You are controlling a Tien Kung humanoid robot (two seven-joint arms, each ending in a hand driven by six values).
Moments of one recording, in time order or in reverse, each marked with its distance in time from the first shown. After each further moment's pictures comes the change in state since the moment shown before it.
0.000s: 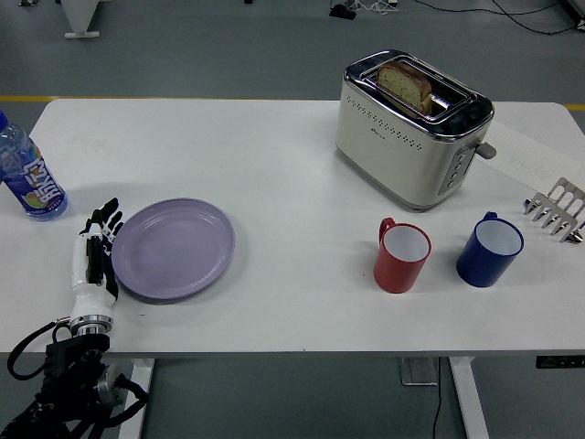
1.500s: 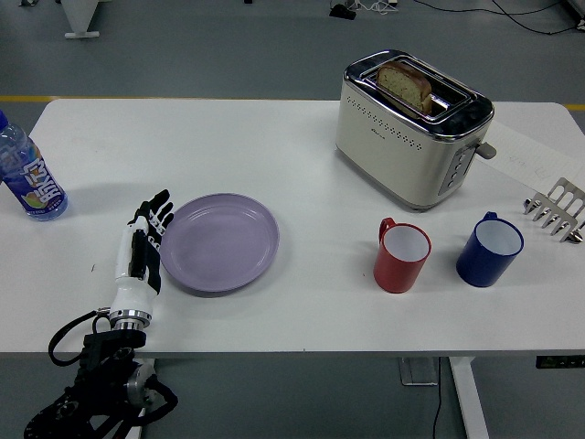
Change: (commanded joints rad) left arm -0.028 0.000 0.177 -0.073 -0.080 0.014 -0.011; right arm 0.015 -0.002 0.006 -0.004 -0.004 0.004 0.005
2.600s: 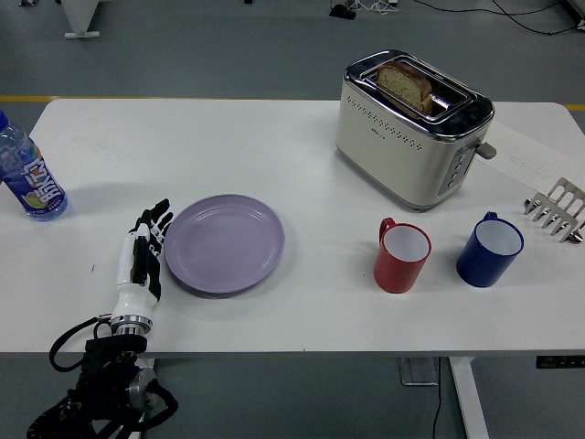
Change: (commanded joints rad) left arm -0.007 0.000 0.038 0.047 -0.026 0.013 0.000; right arm -0.004 -0.003 0.004 0.003 -0.005 -0.008 -0.007
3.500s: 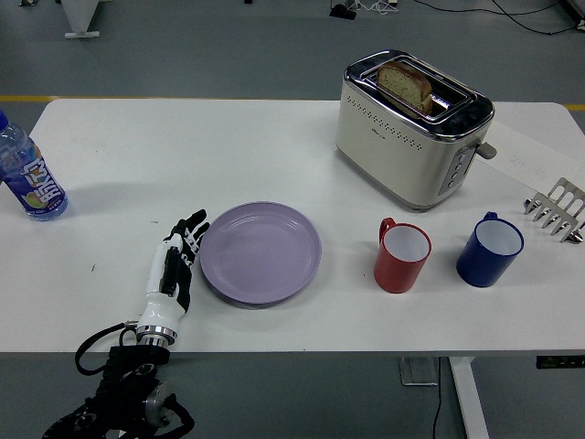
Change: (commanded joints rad) left arm 0.008 0.000 0.118 -0.041 -0.029 -0.016 0.003; right arm -0.009 -0.003 0.001 -0.001 -0.007 0.002 0.001
